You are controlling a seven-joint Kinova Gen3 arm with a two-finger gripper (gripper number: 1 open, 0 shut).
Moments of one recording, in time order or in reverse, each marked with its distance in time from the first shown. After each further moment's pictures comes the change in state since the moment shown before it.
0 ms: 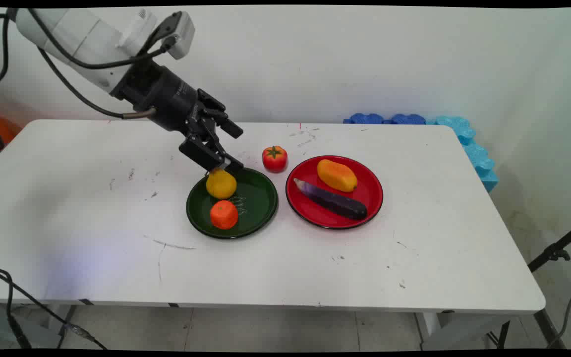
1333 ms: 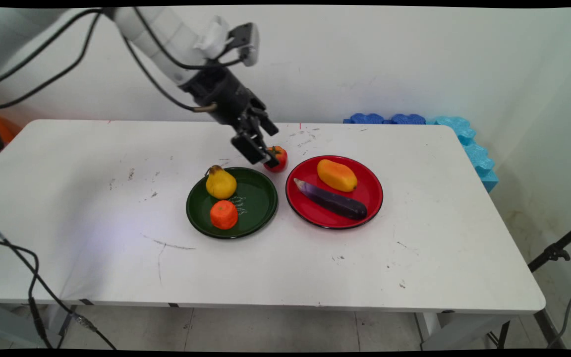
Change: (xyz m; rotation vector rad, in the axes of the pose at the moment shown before) arm 0.057 -0.047 0.071 -0.023 -0.106 0.082
